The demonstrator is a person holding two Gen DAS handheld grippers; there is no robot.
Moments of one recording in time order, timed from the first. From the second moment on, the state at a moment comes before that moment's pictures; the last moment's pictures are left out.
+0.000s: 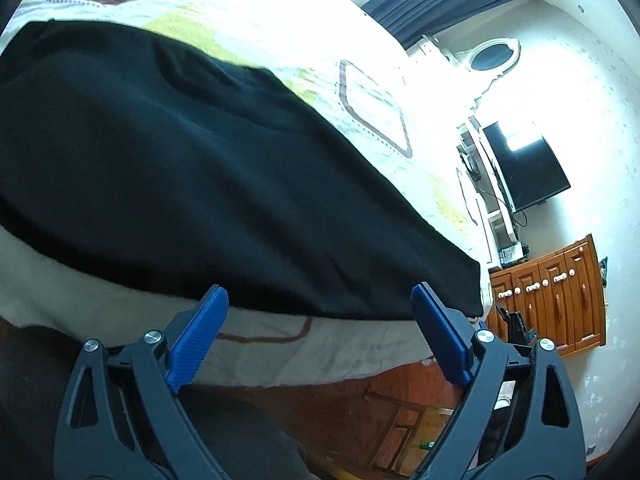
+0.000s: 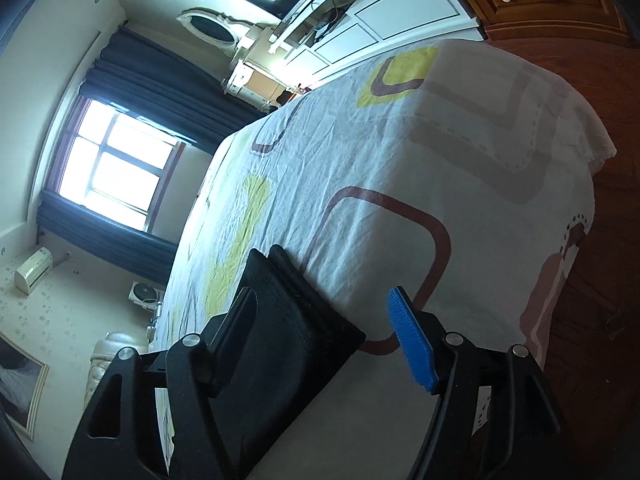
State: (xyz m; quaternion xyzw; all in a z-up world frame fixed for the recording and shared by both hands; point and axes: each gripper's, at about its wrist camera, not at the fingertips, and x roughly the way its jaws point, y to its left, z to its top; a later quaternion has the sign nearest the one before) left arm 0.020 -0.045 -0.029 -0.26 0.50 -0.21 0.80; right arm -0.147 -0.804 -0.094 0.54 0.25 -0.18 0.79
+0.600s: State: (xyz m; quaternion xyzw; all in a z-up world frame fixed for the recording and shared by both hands) left arm 0.084 0.117 -0.050 -0.27 0.48 -0.04 0.83; right arm -0.026 -0.796 -0.089 0.37 0.47 -0.09 0.79
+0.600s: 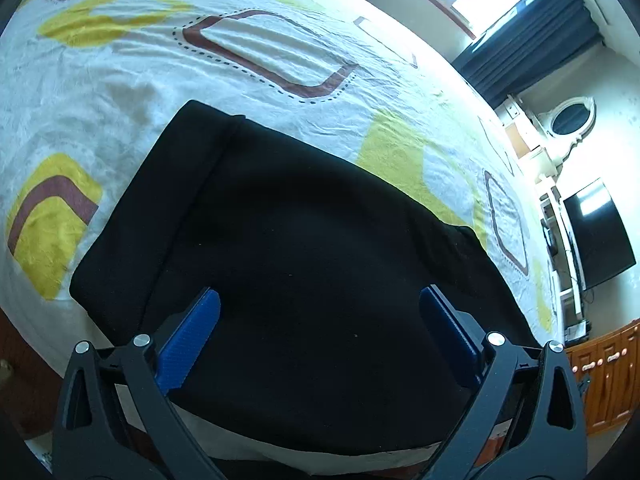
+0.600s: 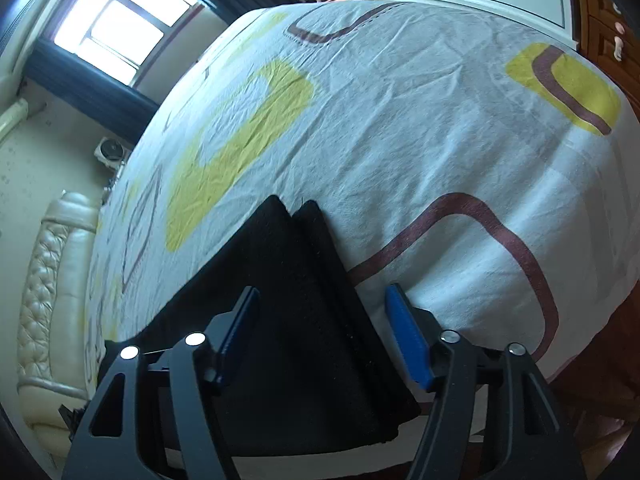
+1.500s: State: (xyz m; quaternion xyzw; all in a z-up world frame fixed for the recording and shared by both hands) left arm 0.088 0.104 -0.060 -0.21 0.49 -0.03 0.85; right arm 0.018 -0.596 0.063 0.40 0.39 0.10 0.82
